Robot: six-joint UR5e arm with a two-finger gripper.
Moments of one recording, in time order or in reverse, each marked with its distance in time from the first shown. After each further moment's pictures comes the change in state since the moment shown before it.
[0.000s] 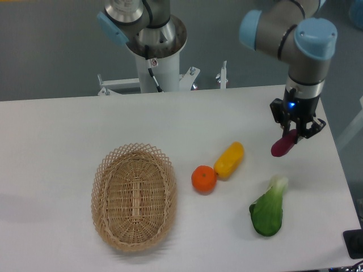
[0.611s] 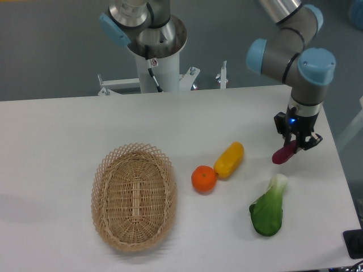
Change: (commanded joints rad) arm 0.012 -0.071 -0.109 0.109 0.000 0.037
